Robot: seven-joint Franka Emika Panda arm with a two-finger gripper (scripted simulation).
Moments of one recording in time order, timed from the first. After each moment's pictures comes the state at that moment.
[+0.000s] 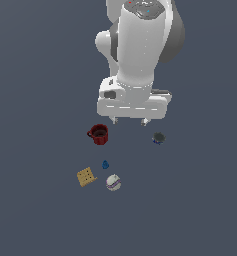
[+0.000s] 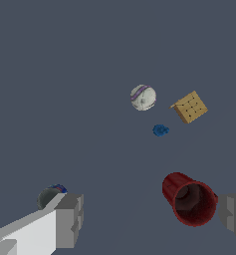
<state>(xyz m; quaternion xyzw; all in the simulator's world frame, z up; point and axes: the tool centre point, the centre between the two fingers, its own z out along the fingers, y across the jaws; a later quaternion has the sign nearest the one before) 0.017 0.038 0.277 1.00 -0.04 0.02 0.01</state>
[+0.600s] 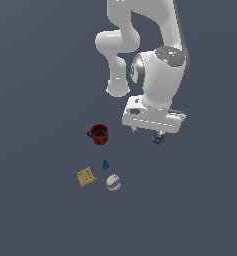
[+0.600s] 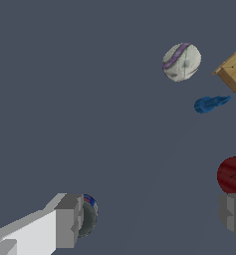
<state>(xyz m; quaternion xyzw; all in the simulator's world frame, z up) -0.003 0.113 0.194 0.99 -0.11 0.01 0.01</state>
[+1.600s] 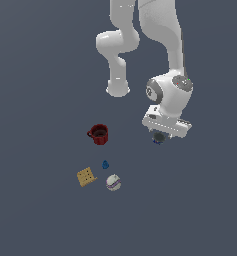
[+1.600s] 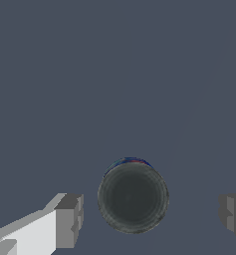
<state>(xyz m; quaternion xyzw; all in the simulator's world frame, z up) -0.080 0.212 0.080 0.98 -0.21 0.00 0.00</state>
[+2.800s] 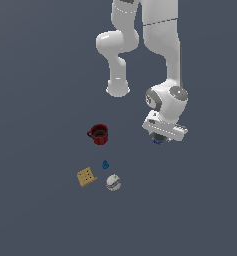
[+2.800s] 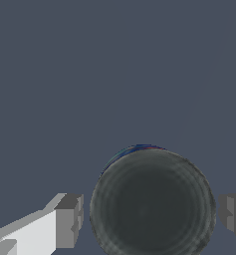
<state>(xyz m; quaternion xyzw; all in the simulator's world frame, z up) -0.098 0.225 0.028 0.97 -0.23 0.00 0.00</state>
